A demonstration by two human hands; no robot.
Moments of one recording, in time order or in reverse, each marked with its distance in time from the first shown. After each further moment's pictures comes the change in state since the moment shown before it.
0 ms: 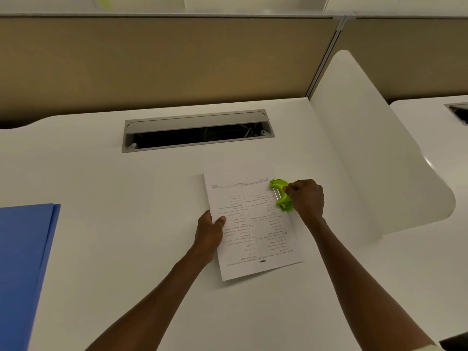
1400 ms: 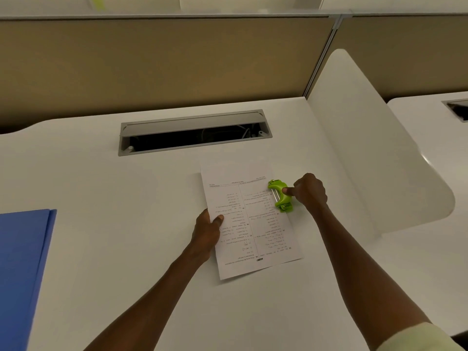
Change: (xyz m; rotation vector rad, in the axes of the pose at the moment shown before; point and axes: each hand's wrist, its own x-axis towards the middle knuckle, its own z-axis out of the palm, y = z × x) left_hand 0.005 0.010 -0.004 0.025 -0.055 0.035; right_hand 0.027 -0.012 -0.014 -0.153 -0.169 0.218
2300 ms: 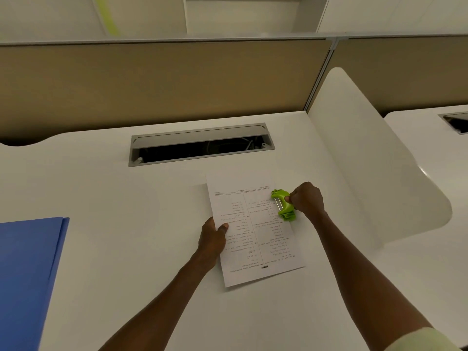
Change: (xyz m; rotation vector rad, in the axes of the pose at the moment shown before) left_hand -0.007 0.004 -0.001 0.045 0.027 0.032; right_hand -0.002 -0.007 0.004 0.017 -0.034 -0.074
